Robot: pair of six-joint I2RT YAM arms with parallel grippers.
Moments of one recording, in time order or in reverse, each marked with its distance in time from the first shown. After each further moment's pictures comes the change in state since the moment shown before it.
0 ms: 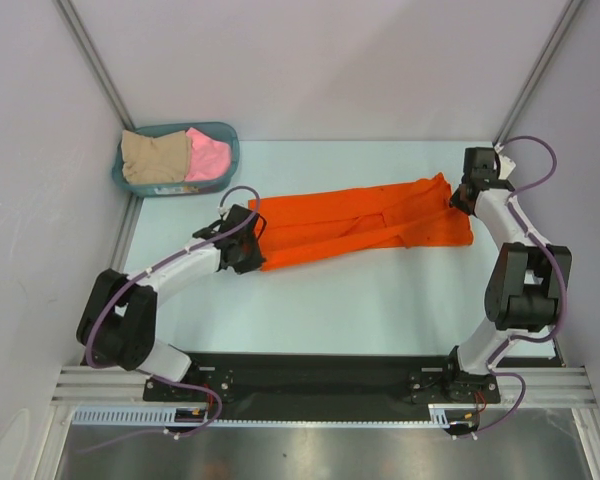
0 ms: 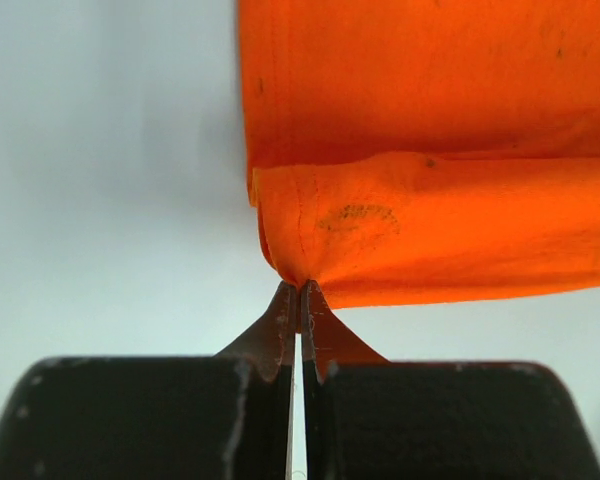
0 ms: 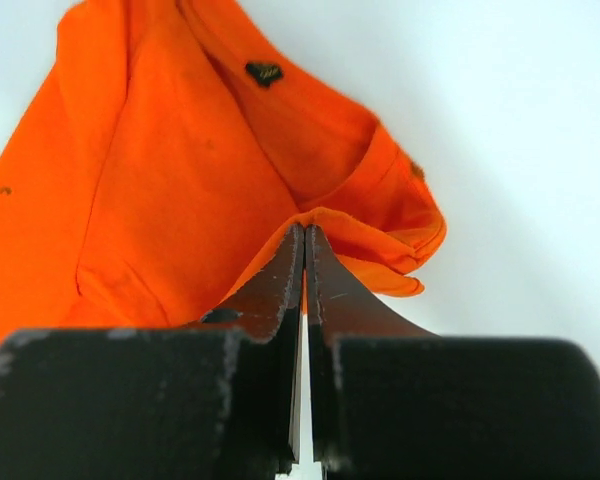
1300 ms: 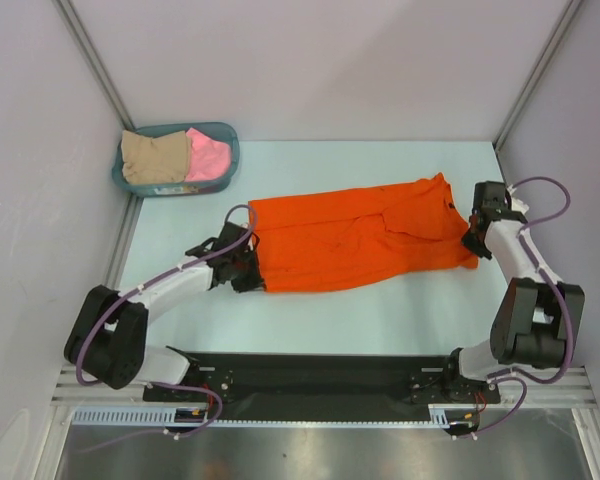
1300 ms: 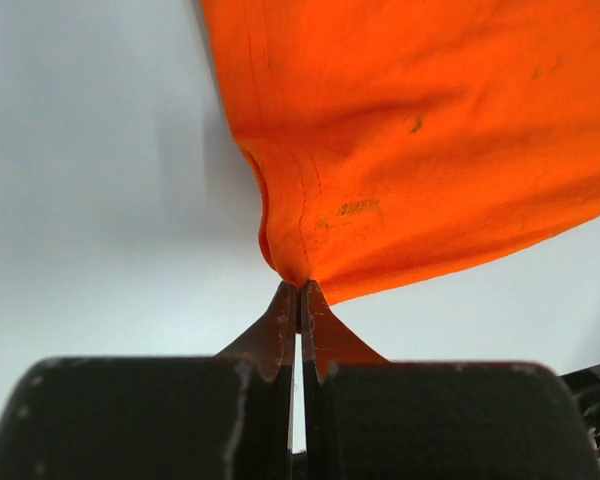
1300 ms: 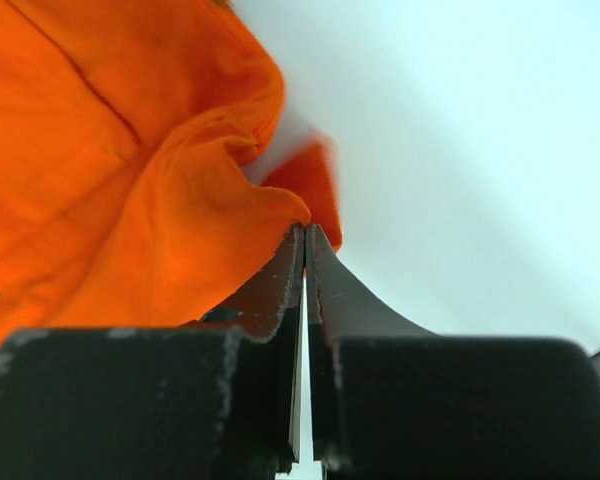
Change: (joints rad) left arm 0.004 -0.100 -0.144 0.046 0.206 0.066; right arm -0.066 -0.180 -0.228 -0.169 0.033 0.014
